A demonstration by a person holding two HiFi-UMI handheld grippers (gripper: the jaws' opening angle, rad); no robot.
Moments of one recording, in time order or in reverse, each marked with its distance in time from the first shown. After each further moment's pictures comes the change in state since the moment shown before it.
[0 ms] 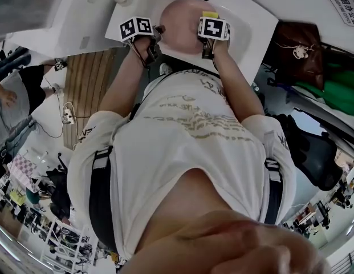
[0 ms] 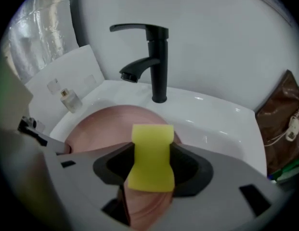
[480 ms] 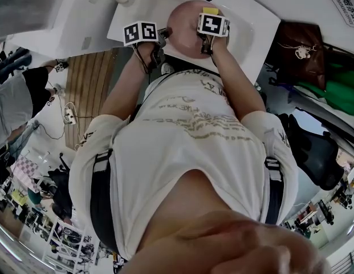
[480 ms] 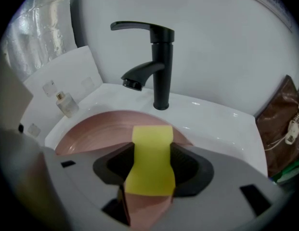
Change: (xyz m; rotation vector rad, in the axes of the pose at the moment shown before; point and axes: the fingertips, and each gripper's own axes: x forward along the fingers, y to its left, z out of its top) left arm -0.007 -0.030 -0.012 0.115 0.018 -0.092; right arm 0.010 0.005 0.020 -0.005 -0.045 -0.030
